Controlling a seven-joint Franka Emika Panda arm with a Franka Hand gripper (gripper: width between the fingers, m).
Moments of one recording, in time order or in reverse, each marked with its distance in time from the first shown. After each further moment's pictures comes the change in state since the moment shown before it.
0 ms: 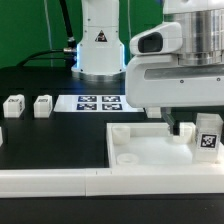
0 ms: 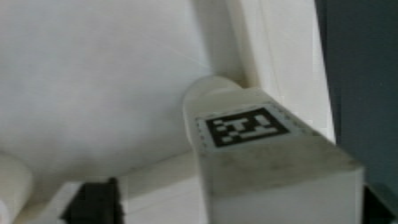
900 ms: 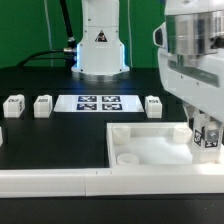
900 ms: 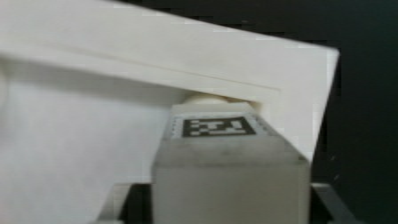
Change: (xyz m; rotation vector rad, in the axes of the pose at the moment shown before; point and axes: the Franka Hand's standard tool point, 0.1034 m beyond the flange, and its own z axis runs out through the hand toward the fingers) arm -0.003 -0.001 0.002 0.015 -0.022 1.166
